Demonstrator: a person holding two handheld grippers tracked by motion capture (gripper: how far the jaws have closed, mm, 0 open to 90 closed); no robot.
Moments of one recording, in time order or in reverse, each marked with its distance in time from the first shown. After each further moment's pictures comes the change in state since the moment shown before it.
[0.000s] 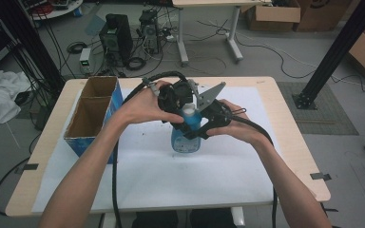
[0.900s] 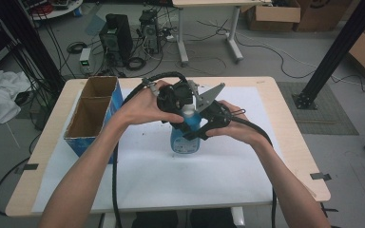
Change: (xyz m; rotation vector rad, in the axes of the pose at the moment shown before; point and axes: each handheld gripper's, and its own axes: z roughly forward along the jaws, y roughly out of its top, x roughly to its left) left arm -0.004 0.000 -0.002 -0.001 -0.005 0.018; right arm 0.000 -0.002 0.003 -0.012 0.006 0.003
